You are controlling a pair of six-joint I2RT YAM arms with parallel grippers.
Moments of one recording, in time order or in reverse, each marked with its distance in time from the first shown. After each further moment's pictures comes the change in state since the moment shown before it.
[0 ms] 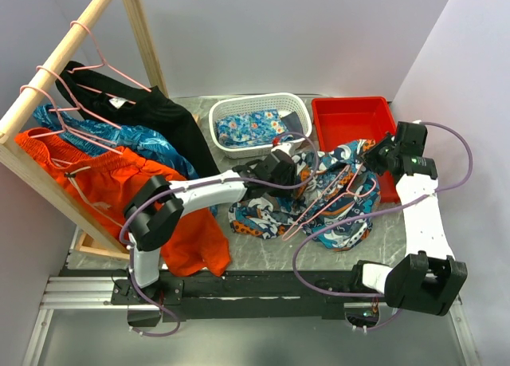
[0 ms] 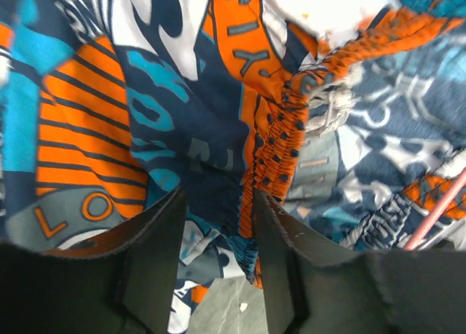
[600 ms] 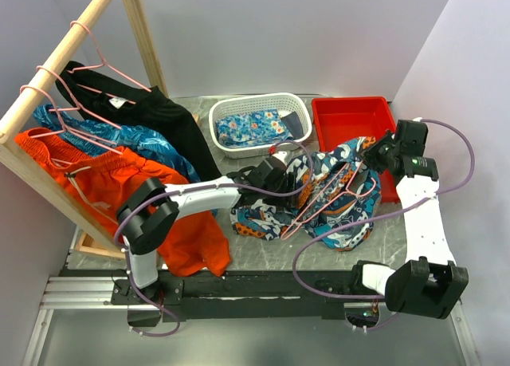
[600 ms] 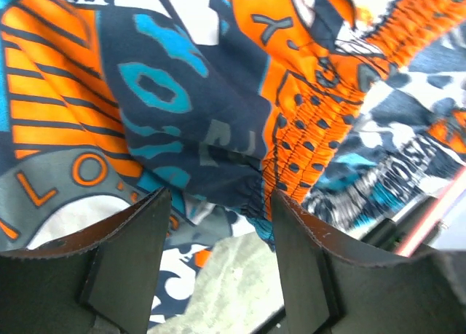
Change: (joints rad) left arm -0.005 -0.047 -0.123 0.057 0.111 -0.032; right arm 0.021 -0.021 0.023 -0.011 0.011 0.008
